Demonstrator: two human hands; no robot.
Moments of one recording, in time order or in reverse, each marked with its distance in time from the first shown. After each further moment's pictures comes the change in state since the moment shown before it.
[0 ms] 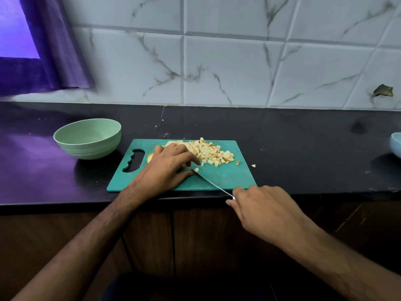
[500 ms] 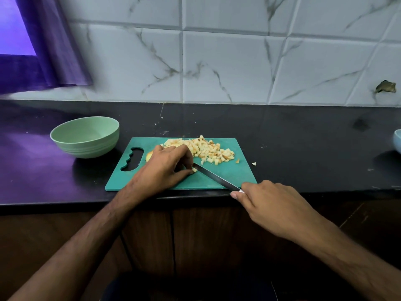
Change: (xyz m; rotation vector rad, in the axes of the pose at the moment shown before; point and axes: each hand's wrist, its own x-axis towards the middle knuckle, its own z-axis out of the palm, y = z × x) left_hand -0.002 -0.001 -0.003 -0.200 -0.042 -0.085; right_hand 0.003 0.018 -0.001 0.225 -0.080 0.089
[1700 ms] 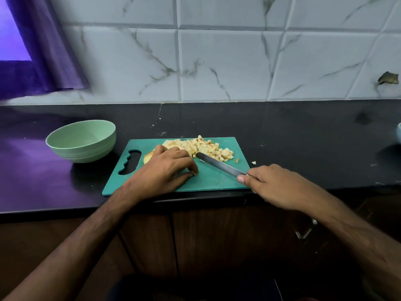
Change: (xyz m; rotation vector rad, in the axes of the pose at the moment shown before) left_hand 0.005 -0.002 -0.002 0.229 -0.087 0.207; right_hand 0.033 0.036 -0.010 0.254 -0.132 0.033
